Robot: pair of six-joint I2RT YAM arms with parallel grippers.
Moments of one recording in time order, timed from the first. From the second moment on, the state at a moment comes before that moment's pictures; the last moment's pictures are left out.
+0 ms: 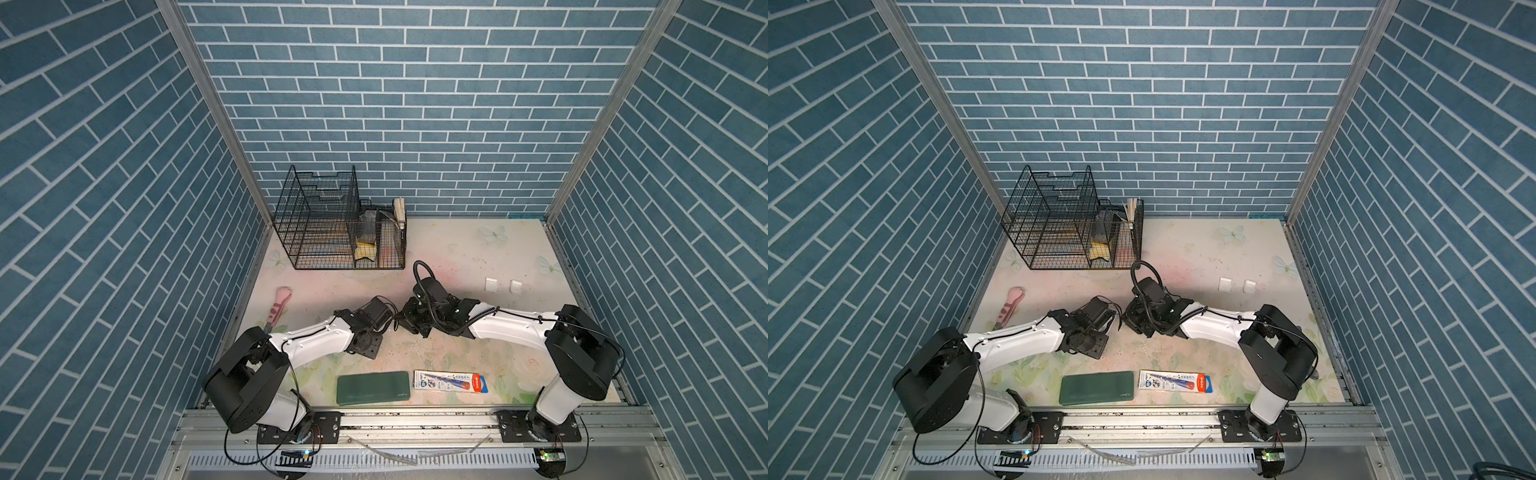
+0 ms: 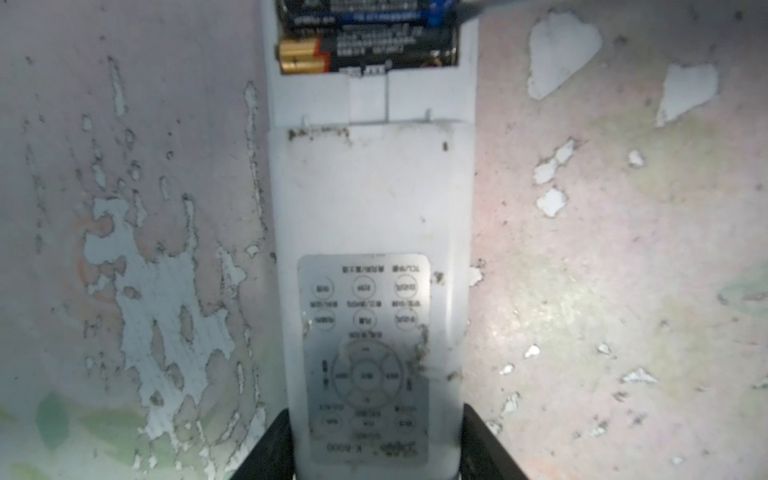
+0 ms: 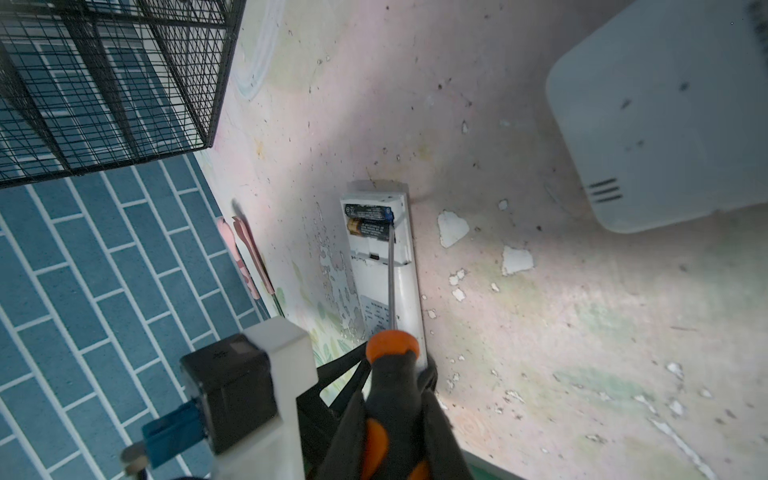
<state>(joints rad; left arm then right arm) -0.75 1.45 0.71 -0.60 -0.15 -0.37 0.95 1.67 0.98 -0.08 -0.25 1.43</state>
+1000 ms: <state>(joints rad) -0.80 1.45 0.71 -0.59 -0.09 -0.31 0.93 1.63 1.04 -0.22 -0.28 1.24</state>
